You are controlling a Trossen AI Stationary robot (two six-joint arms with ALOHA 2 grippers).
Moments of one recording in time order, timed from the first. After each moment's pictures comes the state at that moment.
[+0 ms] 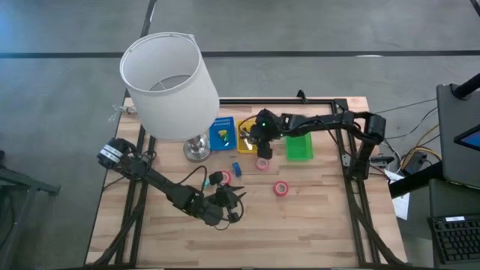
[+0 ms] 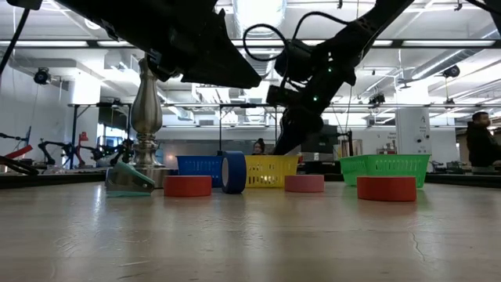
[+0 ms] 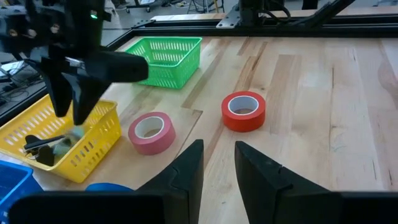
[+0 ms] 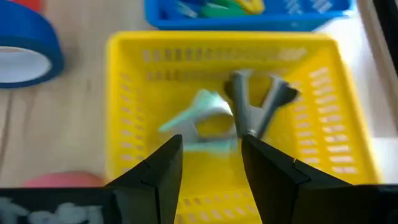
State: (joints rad) left arm -0.50 1.75 0.98 0.24 -0.88 -0.34; right arm -0.32 1.80 1.09 -0.20 -0.06 -0.27
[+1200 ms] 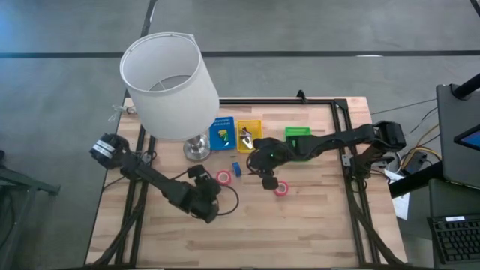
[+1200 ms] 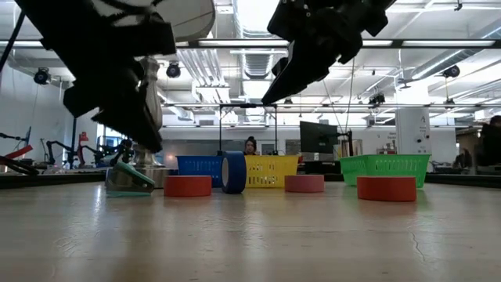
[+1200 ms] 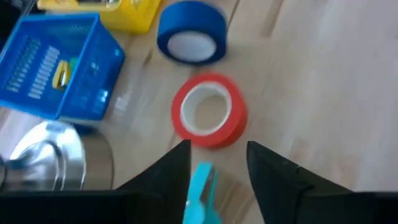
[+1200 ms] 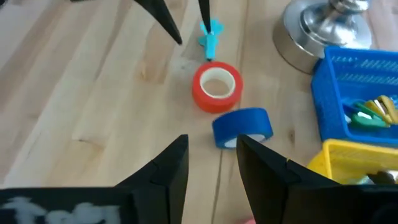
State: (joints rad) left arm -0.50 1.66 1.01 -0.65 -0.70 -0.72; right arm 0.02 1.62 1.08 -0.22 -0.11 -0.13
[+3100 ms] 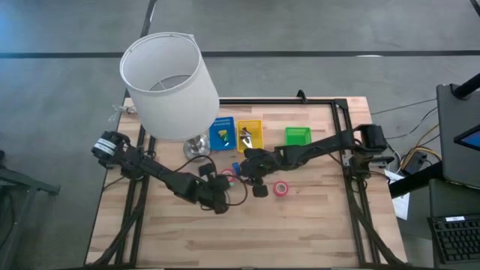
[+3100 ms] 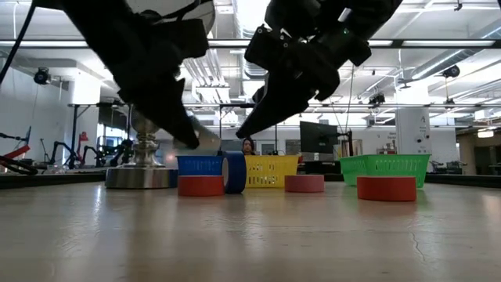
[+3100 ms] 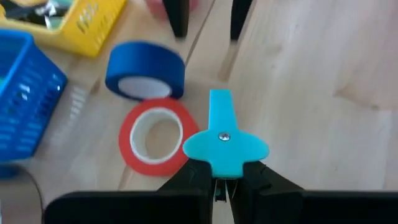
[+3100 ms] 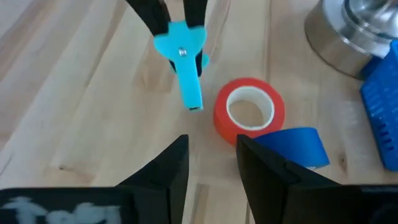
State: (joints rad) left arm -0.39 1.65 1.00 -0.39 -0.54 -0.59; right arm 0.05 1.82 1.08 -0.01 -0.11 -0.09
